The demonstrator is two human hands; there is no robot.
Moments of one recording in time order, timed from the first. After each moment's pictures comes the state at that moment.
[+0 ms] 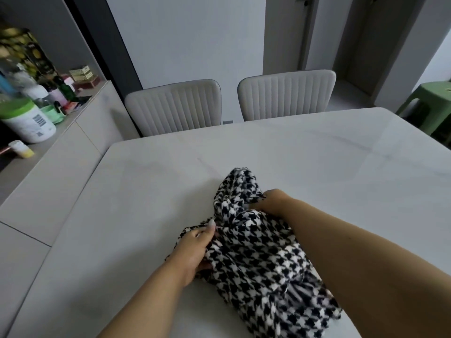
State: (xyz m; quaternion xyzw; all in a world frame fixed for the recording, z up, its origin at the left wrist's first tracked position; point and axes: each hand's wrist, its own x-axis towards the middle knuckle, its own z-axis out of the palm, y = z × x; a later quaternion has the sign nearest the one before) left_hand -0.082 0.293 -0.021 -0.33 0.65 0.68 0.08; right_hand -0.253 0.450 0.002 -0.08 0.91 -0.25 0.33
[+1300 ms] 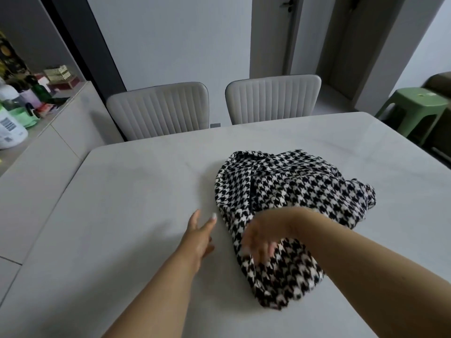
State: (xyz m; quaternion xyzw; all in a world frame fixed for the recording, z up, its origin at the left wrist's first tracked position) left_hand -0.142 0.300 -0.046 -0.37 0.61 0.70 0.03; right_hand -0.227 0.466 0.031 -0.30 0.76 -0.19 0.55
